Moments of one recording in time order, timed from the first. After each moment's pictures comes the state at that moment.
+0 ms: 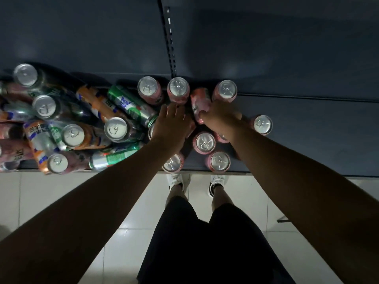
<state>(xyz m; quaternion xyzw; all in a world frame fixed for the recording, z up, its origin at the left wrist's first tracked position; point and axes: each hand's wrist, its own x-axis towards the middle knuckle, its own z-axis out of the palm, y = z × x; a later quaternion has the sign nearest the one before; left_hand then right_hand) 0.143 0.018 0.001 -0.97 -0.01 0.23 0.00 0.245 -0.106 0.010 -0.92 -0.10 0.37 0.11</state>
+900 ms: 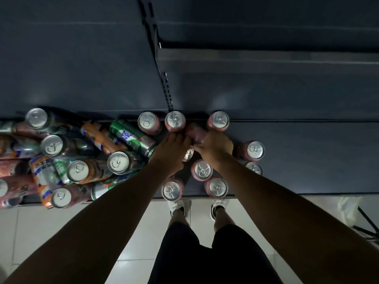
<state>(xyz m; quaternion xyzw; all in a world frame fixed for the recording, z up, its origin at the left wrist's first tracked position) 0.159 0.033 -0.008 -0.97 0.05 0.25 -0.03 0.233 -0.101 0.012 -0.94 -0.08 0.31 0.08</state>
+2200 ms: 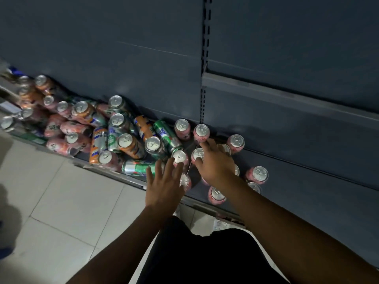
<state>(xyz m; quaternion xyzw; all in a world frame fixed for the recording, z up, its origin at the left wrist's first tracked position) 0.012 -0.043 0.085 -0.95 -0.30 0.11 -0.03 0.177 -0.116 0.096 -0.89 -0.38 0.23 0.08</state>
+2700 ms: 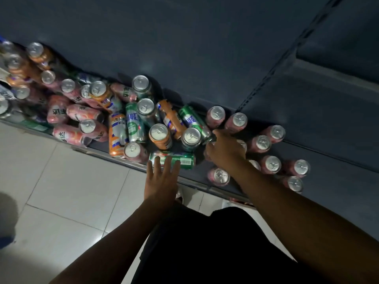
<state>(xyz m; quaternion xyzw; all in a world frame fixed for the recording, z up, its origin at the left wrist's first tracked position) -0.071 0.087 0.034 -0.94 -0.26 0.22 -0.05 0.127 0.005 0.077 -0.91 -0.25 0.32 0.08</state>
